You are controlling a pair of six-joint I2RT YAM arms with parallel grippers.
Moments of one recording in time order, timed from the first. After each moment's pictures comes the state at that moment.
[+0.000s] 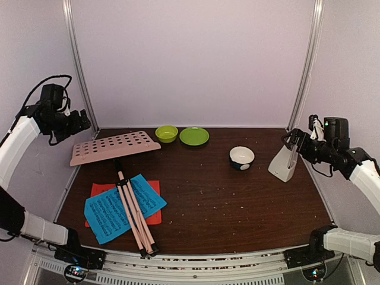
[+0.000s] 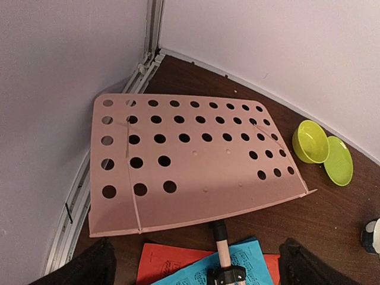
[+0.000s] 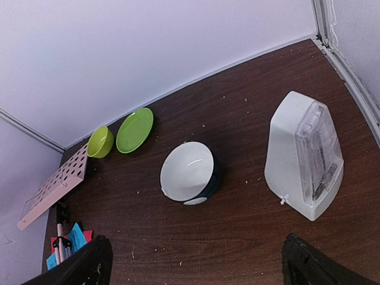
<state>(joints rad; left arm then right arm) 0.00 1.25 1.36 -0.84 -0.05 -0.38 0.13 0.87 0.84 -0.45 -0.16 0.53</state>
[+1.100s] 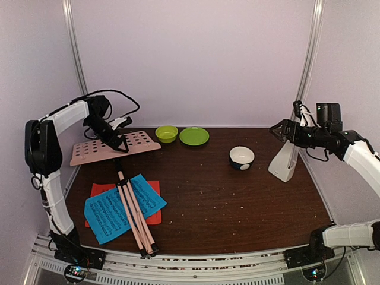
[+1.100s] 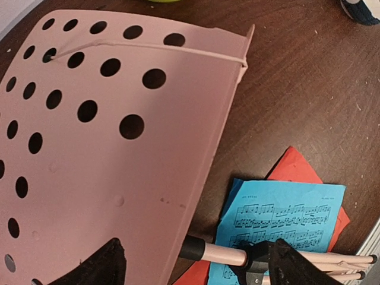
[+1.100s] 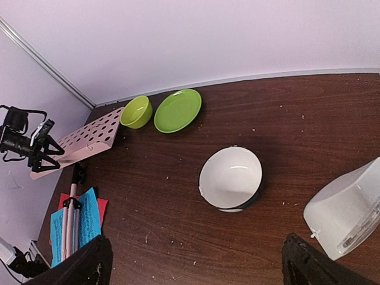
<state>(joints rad) -0.11 1.98 1.79 -1.11 0.38 0.52 0.14 1.08 1.02 -0.44 -0.36 0.32</state>
